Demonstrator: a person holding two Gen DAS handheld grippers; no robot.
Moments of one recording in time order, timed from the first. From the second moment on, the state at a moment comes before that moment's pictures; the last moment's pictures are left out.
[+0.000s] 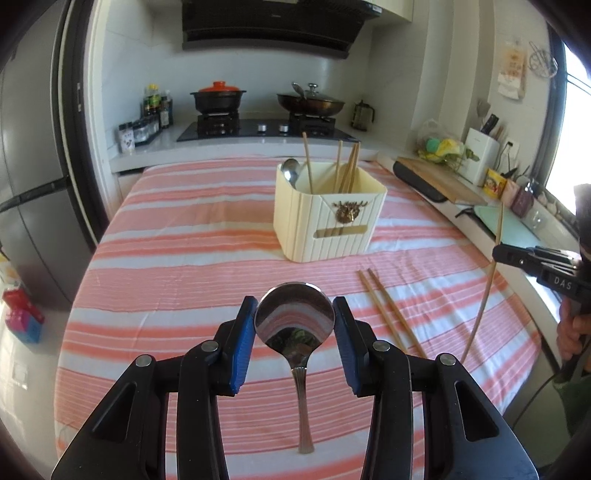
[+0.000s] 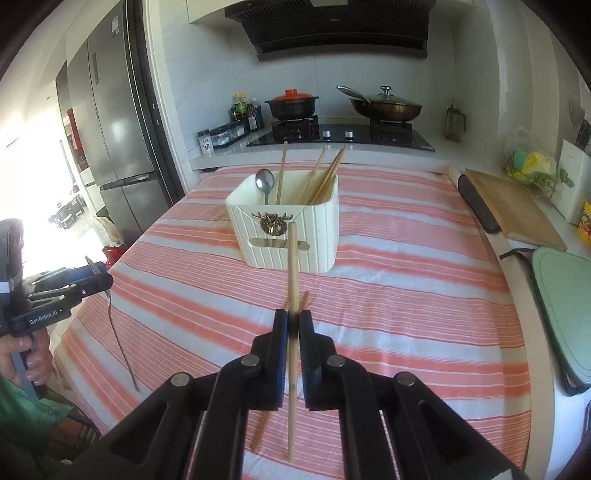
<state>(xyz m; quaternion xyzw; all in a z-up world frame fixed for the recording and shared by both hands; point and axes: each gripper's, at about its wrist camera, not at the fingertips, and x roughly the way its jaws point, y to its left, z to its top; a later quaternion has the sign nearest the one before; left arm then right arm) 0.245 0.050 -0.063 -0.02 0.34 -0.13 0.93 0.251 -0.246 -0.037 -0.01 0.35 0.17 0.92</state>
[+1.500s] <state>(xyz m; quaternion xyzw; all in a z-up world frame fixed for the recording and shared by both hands) 0.525 -0.012 -0.050 -0.06 0.40 -0.11 0.91 0.538 -0.190 -0.050 0.09 0.39 0.19 0.89</state>
